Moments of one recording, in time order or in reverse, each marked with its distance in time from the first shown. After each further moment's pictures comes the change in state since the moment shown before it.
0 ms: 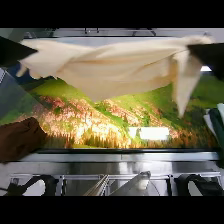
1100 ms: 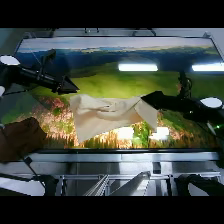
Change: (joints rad) left arm -0.218 -0.565 -0.032 0.467 0.143 -0.033; right arm 0.155 -0.526 -0.379 -0.045 -0.295 0.018
